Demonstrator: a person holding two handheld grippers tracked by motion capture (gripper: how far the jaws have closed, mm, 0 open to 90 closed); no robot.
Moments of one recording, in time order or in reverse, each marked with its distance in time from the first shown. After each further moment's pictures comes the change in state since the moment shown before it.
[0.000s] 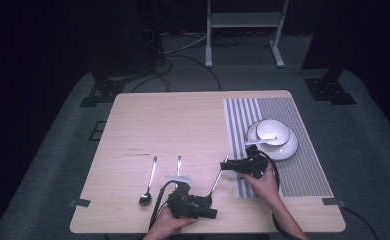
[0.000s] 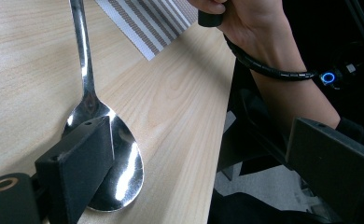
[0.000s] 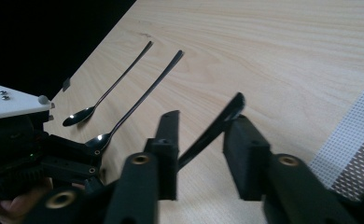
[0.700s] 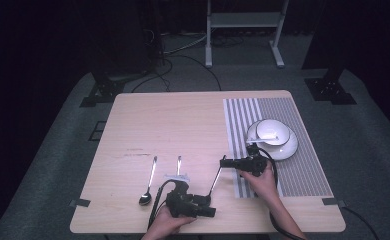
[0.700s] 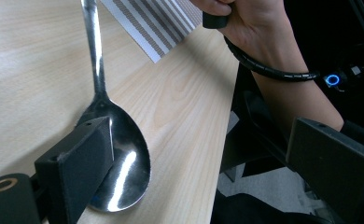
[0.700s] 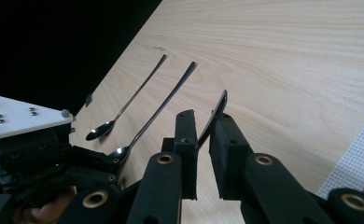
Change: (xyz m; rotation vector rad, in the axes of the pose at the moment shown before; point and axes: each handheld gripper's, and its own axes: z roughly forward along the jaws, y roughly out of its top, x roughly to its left) left arm 0.001 0.002 -0.006 -0.014 0.012 -0.007; right arm -0.005 0.002 0.002 -0.030 0.086 0.081
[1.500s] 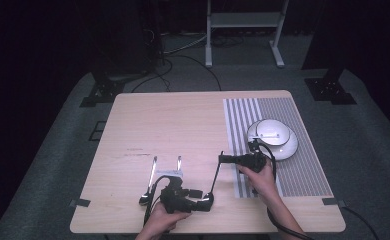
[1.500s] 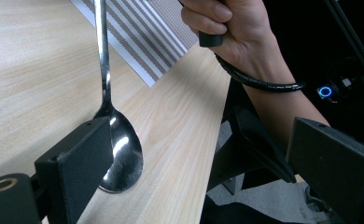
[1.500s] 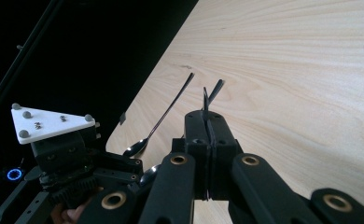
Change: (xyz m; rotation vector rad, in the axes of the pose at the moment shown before) left arm -0.006 0.009 -0.018 -0.054 0.001 0.022; right arm 0.002 0.010 -0.002 -0.043 0.110 0.092
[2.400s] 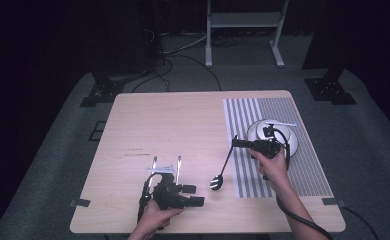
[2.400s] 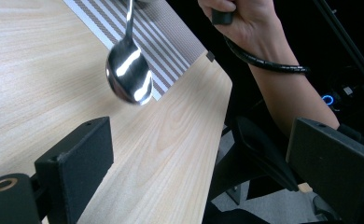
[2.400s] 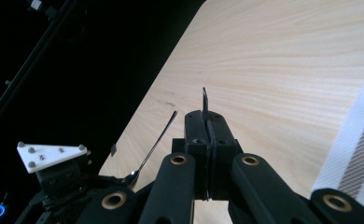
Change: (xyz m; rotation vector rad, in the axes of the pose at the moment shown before) left arm 0.000 0.005 -0.022 -0.053 0.011 0.014; right arm 0.000 0.036 -0.040 -0.103 -0.075 0.030
